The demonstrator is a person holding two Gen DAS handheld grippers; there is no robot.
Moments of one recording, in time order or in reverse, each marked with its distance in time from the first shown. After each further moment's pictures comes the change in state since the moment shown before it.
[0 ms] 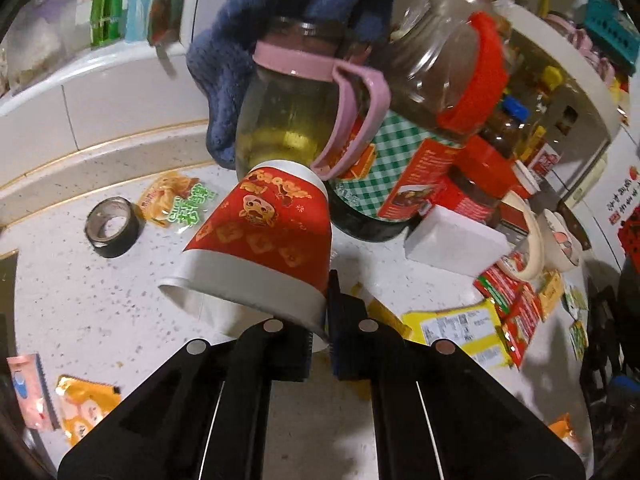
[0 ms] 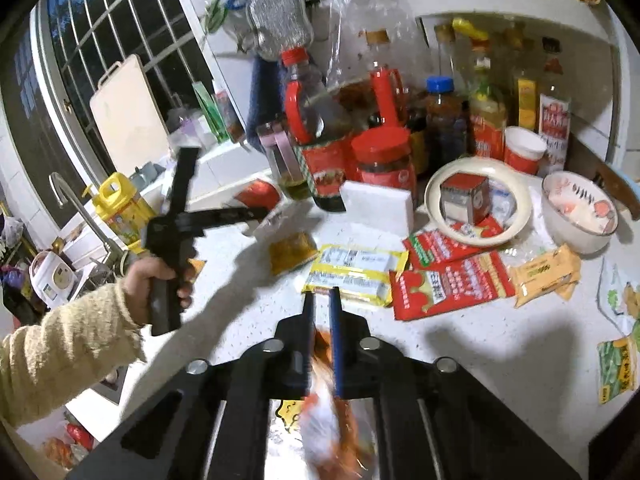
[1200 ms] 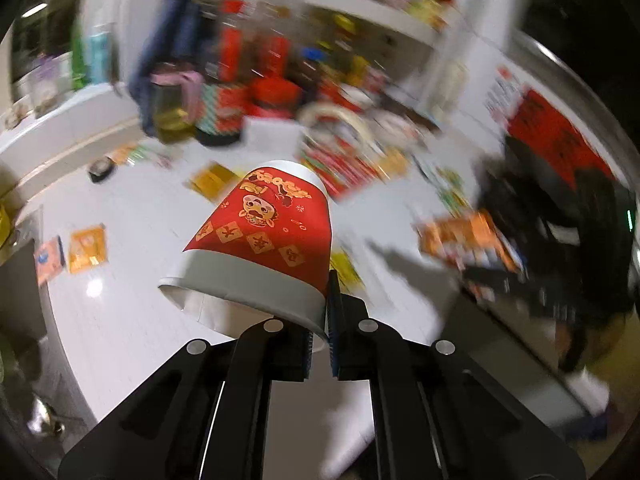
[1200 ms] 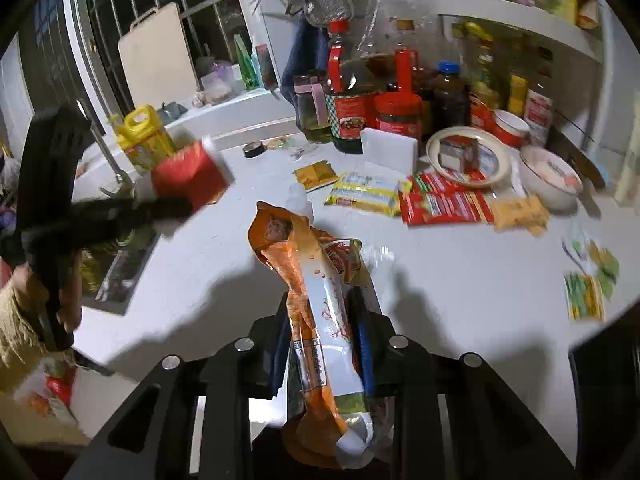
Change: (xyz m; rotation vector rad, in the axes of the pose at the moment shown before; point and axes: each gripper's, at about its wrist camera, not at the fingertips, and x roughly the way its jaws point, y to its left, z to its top) left arm -0.190 -0.125 -0.169 0.287 0.078 -0.181; right arm -0.087 0.049 -0.093 -0.096 0.100 -0.050
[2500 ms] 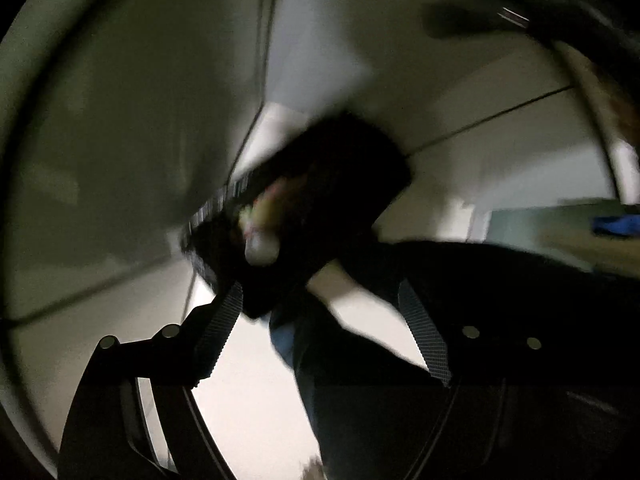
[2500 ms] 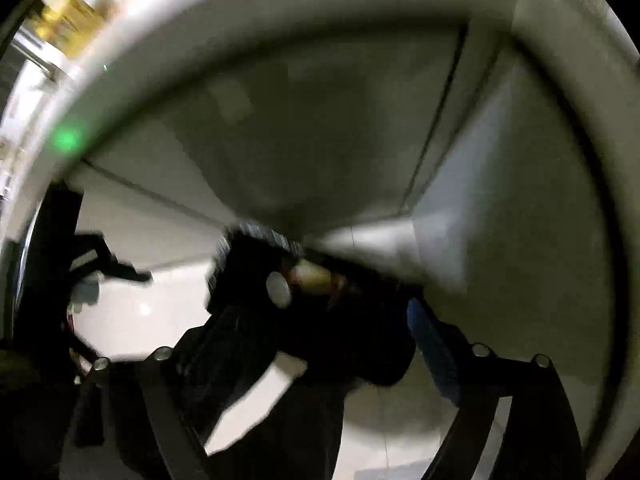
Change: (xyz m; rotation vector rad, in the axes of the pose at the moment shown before) left arm 0.155 -0.128 -0.237 0.299 0.718 -0.148; right arm 0.052 -0.044 -0.206 0.143 0.433 -0.129
